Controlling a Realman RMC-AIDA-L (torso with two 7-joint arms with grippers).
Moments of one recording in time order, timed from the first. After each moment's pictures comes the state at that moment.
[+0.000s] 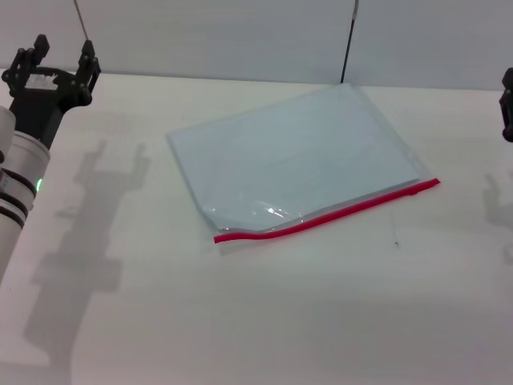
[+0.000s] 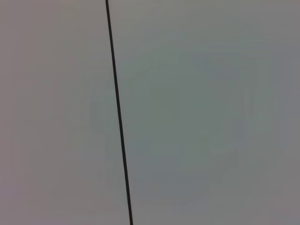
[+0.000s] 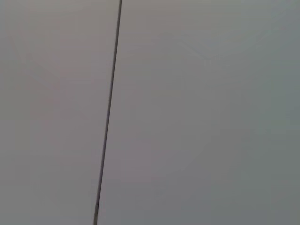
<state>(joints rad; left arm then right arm) -0.44 -2.03 1.97 0.42 -0.68 0.98 0.04 0.44 2.04 -2.04 -0.30 0.54 -1.10 0.05</state>
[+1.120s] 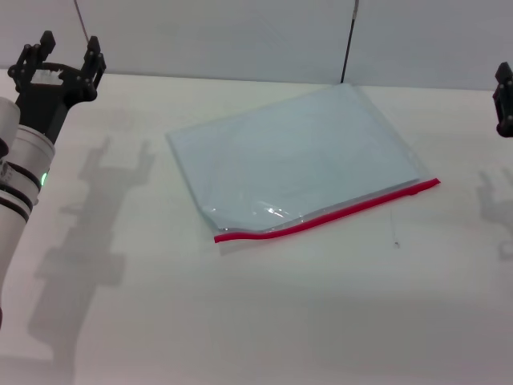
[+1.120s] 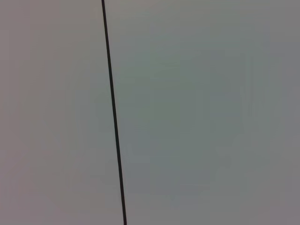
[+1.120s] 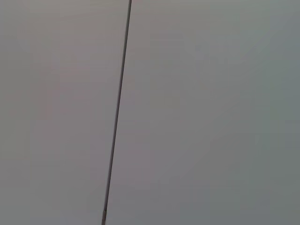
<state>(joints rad) -0.47 -2.03 1.97 0.39 -0.68 0.97 0.02 0.46 2.04 -2.05 -0.29 0.54 -1.10 0.06</state>
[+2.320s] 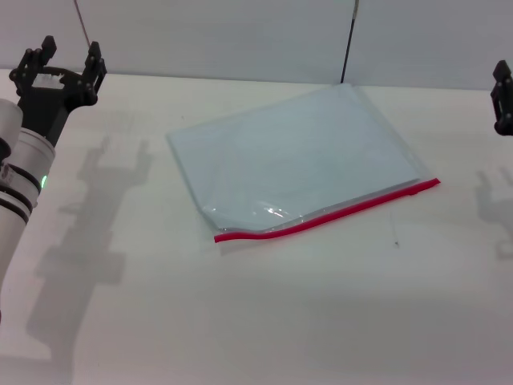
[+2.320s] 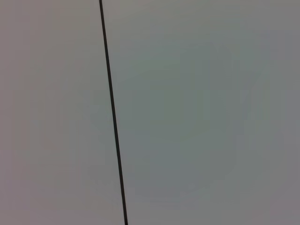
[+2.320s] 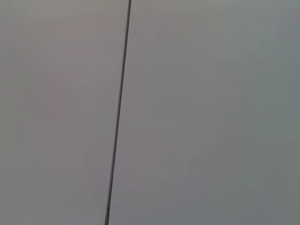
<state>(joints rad) -0.48 -2.03 1.97 0.36 -0.68 0.97 0.02 0.46 2.04 -2.05 -0.30 0.54 -1.10 0.07</state>
